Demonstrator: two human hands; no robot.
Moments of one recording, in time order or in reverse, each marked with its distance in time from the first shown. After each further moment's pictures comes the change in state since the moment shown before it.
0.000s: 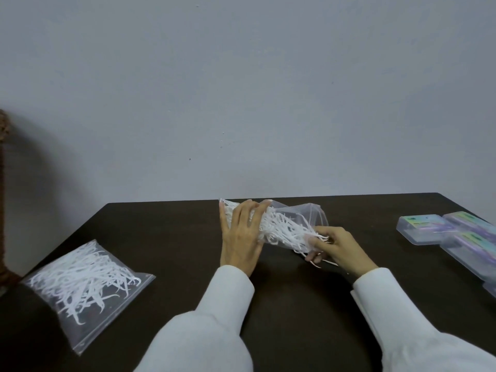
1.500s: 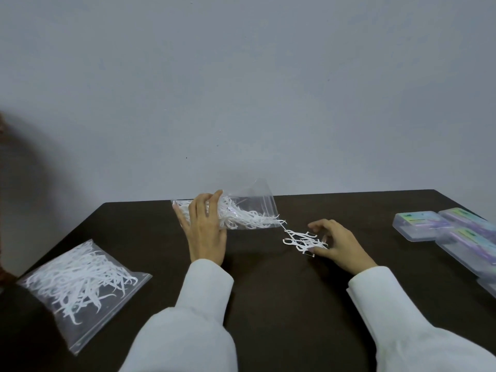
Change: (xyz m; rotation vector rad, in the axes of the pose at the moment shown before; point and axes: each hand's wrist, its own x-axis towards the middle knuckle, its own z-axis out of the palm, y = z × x) left_hand 0.002 -0.041 -0.008 0.086 -0.043 -0.336; right_hand 0.010 0.028 -0.013 -0.477 0.112 -0.106
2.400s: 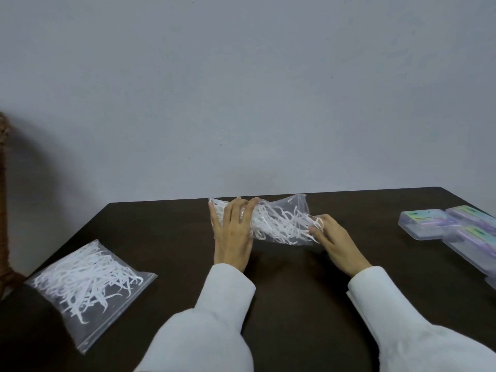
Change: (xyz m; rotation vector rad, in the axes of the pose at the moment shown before) left_hand -0.013 0.025 0.013 0.028 -0.003 0.284; right_hand -0.001 -0.020 0.011 0.212 0.060 -0.049
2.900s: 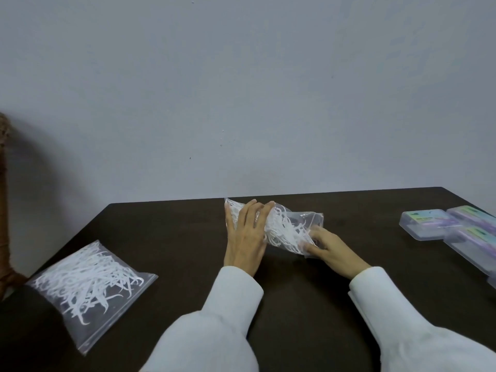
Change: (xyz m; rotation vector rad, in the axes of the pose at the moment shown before) left_hand -0.001 0.017 -0.003 -0.016 -0.033 0.104; right_hand -0.001 -0.003 0.002 -0.070 -0.250 0.072
